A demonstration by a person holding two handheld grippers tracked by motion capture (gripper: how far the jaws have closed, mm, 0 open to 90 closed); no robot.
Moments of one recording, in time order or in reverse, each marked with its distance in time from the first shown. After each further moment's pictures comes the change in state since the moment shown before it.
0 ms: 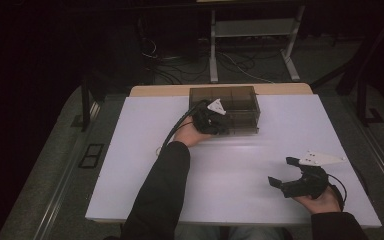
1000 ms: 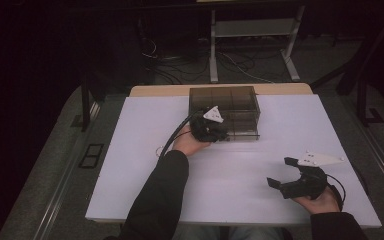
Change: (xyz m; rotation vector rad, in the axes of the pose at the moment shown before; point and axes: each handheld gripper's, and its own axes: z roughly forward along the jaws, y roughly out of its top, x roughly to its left) left arm -0.023 -0.015 -0.004 -0.059 -0.011 -0.026; right arm 0.002 0.001 0.001 0.002 0.017 -0.012
